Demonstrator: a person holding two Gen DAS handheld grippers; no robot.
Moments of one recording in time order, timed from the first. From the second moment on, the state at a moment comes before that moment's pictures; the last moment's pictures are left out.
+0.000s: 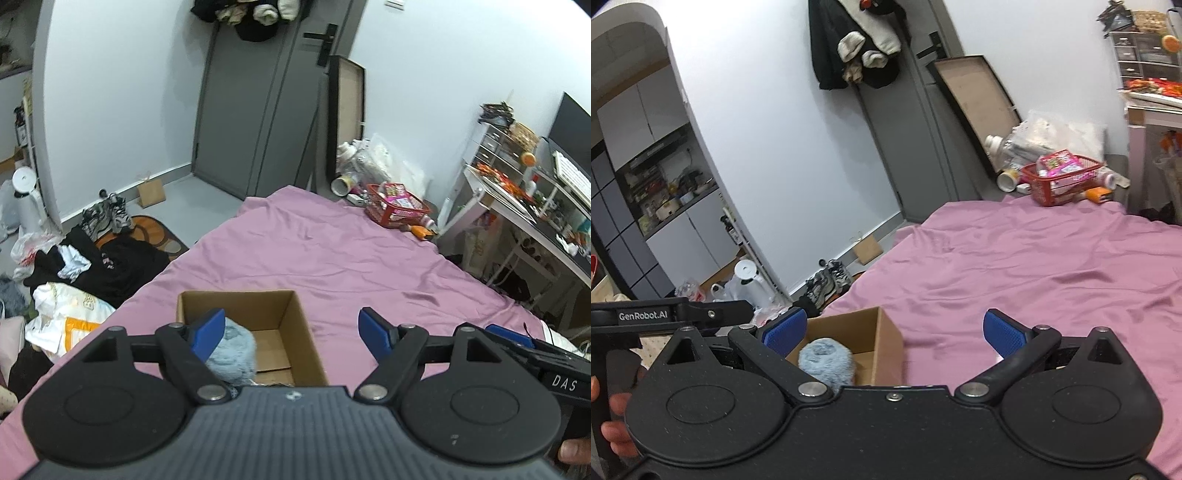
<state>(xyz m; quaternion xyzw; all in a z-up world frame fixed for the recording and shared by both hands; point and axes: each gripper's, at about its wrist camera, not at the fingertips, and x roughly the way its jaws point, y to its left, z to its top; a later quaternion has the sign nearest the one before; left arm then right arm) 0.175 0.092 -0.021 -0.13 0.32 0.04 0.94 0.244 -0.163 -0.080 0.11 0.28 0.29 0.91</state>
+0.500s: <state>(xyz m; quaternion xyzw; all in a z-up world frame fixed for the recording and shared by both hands) 0.174 0.057 -0.018 -0.11 0.33 0.01 0.94 0.233 -0.216 -0.087 0.12 0.28 0.25 0.92</state>
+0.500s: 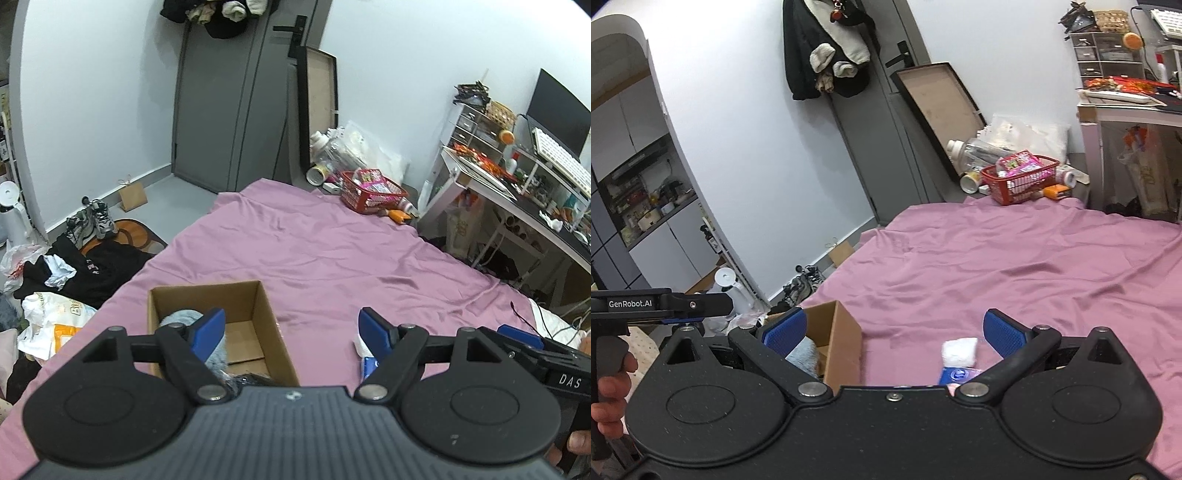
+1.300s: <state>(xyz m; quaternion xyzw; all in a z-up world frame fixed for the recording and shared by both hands) 0.226 -0.024 -0.079 -0.07 0.40 -0.07 0.91 0.261 -0.290 -0.168 0.23 0.37 0.18 0.88</state>
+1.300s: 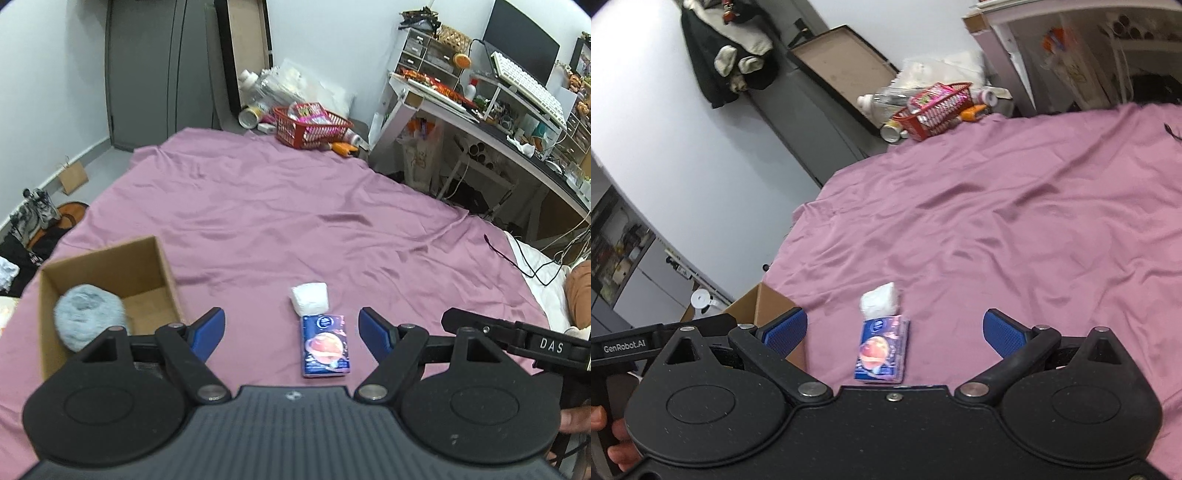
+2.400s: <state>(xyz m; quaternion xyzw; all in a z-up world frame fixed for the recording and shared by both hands) 0.307 -0.040 -0.185 -0.13 0.52 -0.06 0.84 0.315 -0.257 -0.253 0.25 0.46 0.27 0.80</state>
